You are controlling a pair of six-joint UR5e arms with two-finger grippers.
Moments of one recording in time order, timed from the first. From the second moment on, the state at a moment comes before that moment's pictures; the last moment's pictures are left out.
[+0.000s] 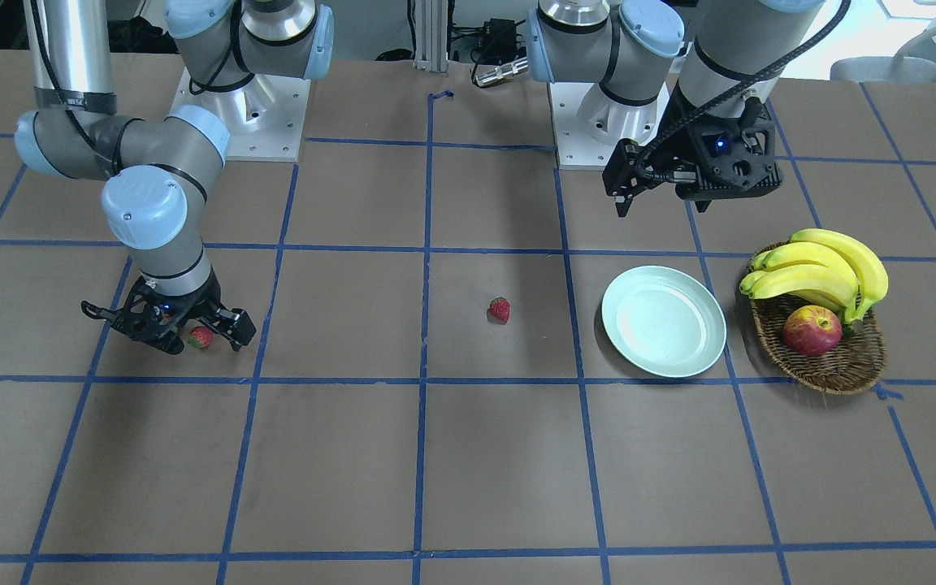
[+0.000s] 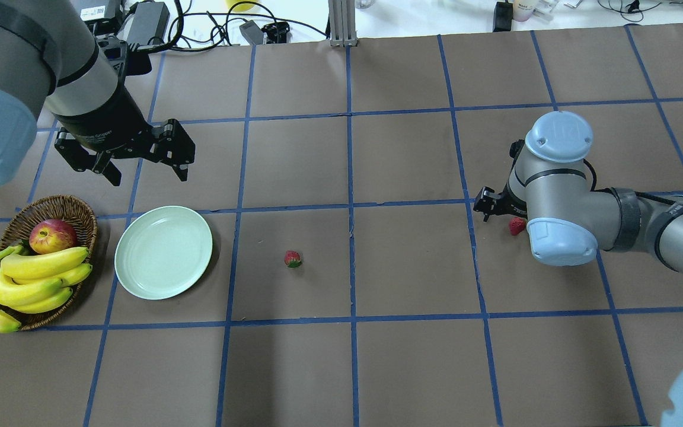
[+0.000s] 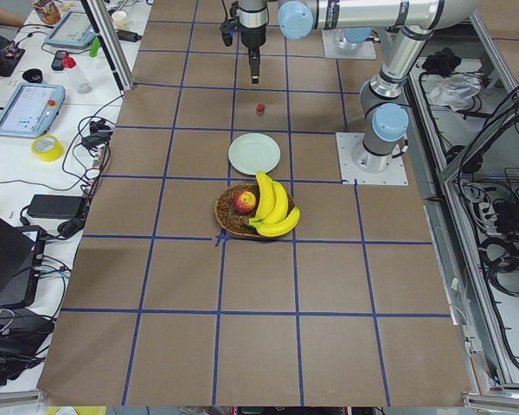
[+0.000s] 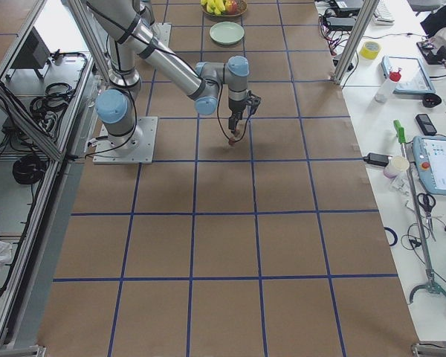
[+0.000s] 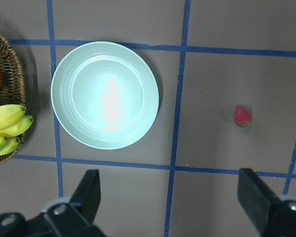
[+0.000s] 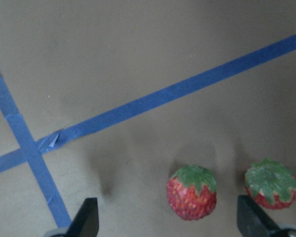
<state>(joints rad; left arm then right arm) -1.55 -1.51 -1.69 -1.54 1.62 -0.05 1.46 -1.30 2.15 -2.46 -1.66 0.27</state>
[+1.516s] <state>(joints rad) -1.55 -1.52 -1.69 -1.54 1.62 -0.05 1.64 -1.33 1.95 -2.30 -1.65 0.19</state>
